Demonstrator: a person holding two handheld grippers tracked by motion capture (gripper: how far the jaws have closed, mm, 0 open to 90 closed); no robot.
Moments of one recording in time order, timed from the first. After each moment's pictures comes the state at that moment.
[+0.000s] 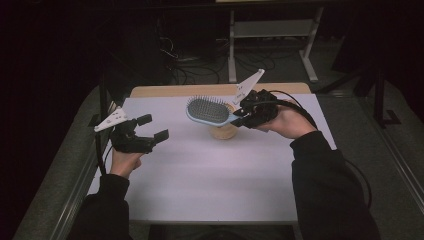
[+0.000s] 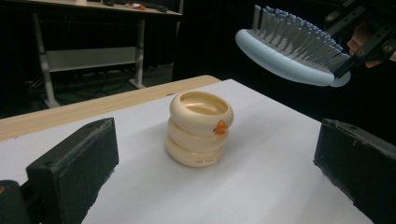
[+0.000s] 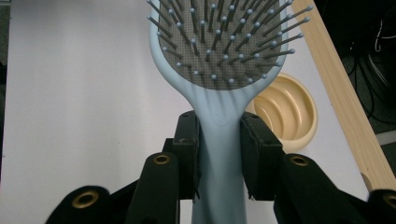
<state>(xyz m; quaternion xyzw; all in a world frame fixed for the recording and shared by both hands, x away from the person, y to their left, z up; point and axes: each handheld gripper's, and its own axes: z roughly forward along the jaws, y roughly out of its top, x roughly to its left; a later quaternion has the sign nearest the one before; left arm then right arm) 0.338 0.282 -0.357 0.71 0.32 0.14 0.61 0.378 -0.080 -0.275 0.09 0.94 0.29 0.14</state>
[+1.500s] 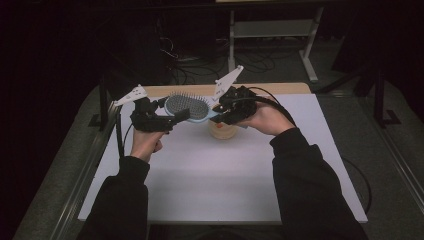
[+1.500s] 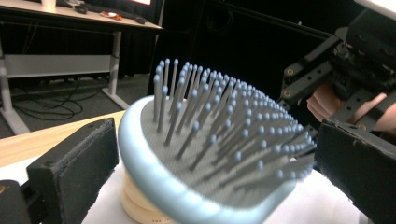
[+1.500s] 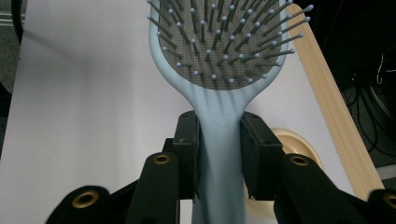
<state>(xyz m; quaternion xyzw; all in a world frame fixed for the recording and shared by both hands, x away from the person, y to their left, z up) 0.367 0.232 -0.319 0.69 0.33 0.10 0.64 0.386 -0.035 -0.272 0.06 0.93 0.32 0.14</state>
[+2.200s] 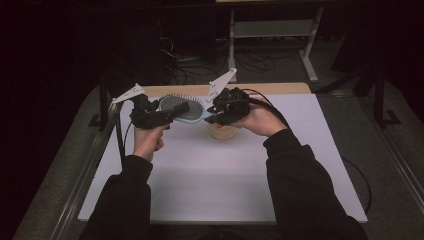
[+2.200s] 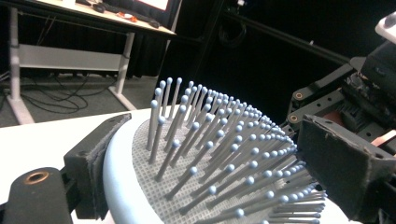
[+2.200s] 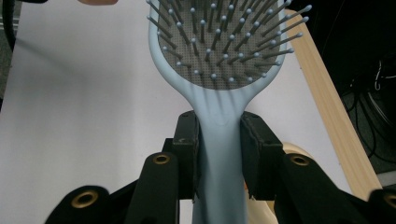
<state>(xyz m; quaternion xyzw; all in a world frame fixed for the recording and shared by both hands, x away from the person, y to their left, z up) 0.374 0.236 -0.323 0.65 0.37 0.08 0.66 0.389 -0.022 -0.278 0.06 0.93 0.33 0.15</state>
